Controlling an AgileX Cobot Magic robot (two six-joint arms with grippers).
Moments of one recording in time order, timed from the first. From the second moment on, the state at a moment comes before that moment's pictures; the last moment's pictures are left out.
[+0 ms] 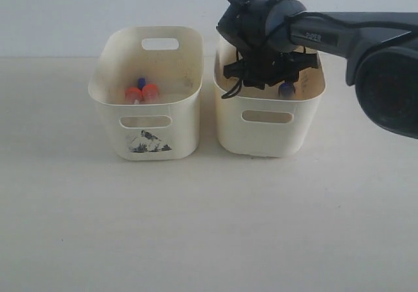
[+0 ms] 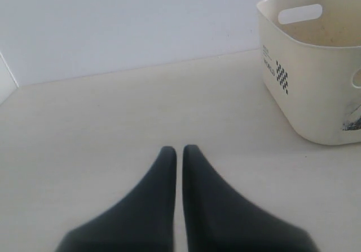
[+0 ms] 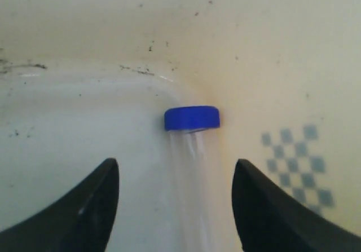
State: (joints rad) left arm -0.02 0.01 0.00 0.18 0.28 -0.02; right arm 0.41 2.42 -2.04 -0.68 1.07 0.95
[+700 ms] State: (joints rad) left arm -0.02 0.01 0.00 0.18 0.28 -0.02; right arm 0.41 2.46 -2.04 -0.76 1.08 0.94
